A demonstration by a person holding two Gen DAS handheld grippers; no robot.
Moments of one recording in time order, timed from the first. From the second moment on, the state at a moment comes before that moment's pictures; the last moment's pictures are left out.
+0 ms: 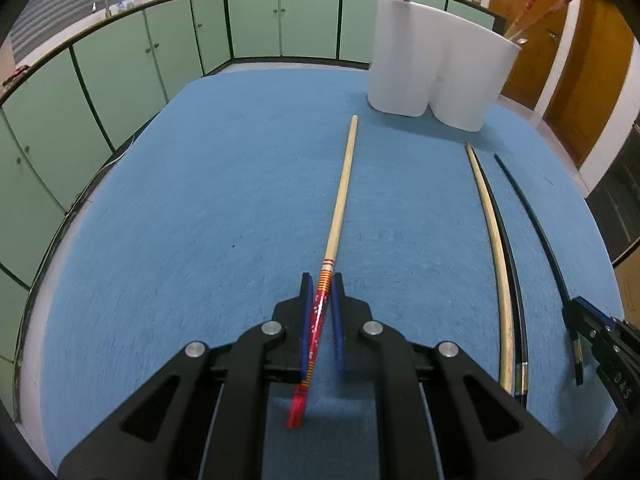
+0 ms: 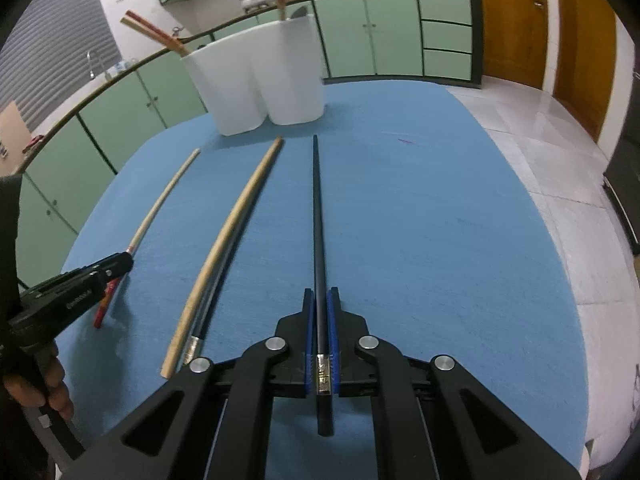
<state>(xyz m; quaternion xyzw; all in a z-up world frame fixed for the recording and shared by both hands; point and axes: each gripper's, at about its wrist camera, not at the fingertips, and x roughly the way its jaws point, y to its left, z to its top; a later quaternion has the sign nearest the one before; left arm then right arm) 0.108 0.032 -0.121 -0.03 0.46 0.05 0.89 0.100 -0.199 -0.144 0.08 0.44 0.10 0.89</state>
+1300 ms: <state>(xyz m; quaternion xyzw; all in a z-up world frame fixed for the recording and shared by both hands) 0.065 0.051 -0.125 -0.02 0.43 -0.01 0.90 0.068 -0.209 -0.142 0.07 0.40 0.15 0.90</state>
